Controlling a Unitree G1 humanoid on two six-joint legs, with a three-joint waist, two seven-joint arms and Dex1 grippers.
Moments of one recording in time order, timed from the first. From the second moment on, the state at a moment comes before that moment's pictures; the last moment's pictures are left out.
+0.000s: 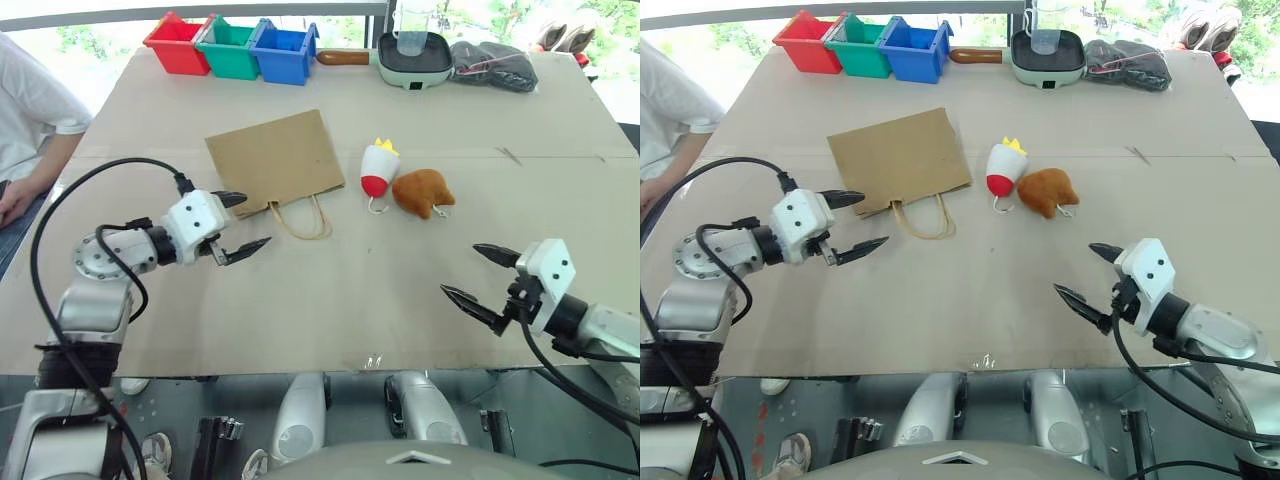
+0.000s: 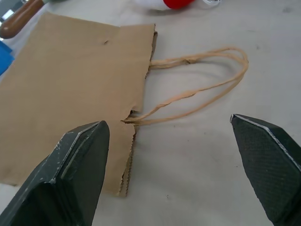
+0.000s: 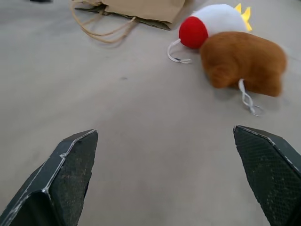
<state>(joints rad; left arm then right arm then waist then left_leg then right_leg) -0.32 0.82 0.06 0.14 -0.13 -0.12 -1.00 0.18 -0.63 -0.15 -0.70 0.49 0.58 0.63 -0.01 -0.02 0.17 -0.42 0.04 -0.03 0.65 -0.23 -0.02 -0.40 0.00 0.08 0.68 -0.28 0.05</state>
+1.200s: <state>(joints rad) -0.36 0.64 0.21 -0.25 -0.77 0.55 -0.91 -0.74 0.13 0.35 0.58 0.12 0.12 0.47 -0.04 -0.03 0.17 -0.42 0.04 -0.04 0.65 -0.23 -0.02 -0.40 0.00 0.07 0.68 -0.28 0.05</state>
